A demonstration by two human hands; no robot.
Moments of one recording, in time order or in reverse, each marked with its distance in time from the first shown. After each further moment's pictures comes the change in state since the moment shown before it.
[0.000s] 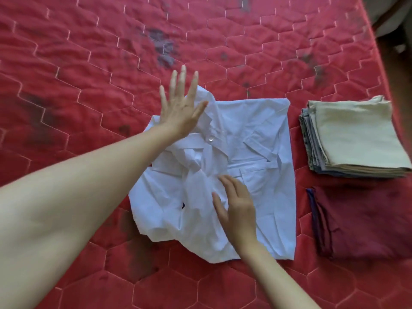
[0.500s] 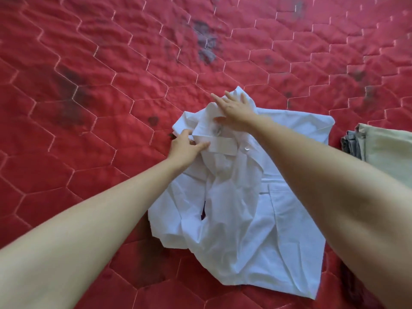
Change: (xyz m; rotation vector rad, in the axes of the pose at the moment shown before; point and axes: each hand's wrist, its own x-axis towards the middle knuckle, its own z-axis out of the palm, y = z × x) left_hand -0.067 -0.065 0.055 -0.794 -0.058 -0.665; right_hand 0.272 -0.012 0.101 -0.558 -0.733 -0.396
